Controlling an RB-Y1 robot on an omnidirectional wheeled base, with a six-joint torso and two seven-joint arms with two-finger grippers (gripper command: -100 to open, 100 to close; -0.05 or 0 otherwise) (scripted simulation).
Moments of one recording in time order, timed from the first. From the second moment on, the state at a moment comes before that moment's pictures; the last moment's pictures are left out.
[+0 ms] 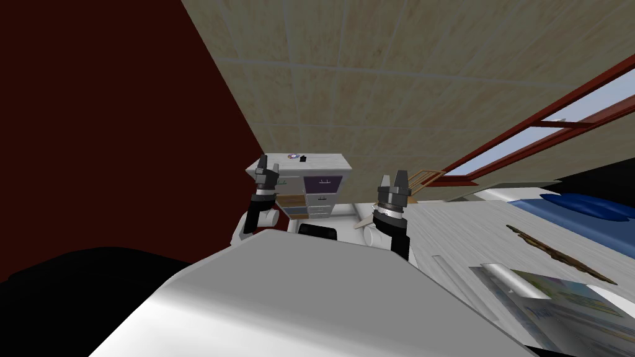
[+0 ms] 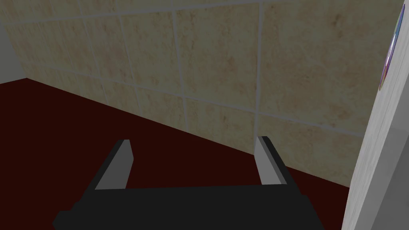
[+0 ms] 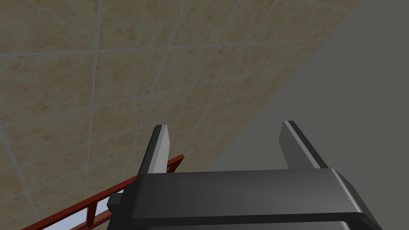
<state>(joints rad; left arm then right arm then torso) 0.48 0.04 0.03 -2.32 -0.07 -0.37 0.06 0.52 -0.01 0.01 -2.30 0.03 -0.49 0.15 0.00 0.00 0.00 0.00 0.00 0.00</state>
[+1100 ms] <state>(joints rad) 0.48 0.06 0.03 -2.32 -0.07 -0.38 0.06 0.52 -0.01 0.01 -2.30 0.03 -0.49 0.15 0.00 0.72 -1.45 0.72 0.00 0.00</state>
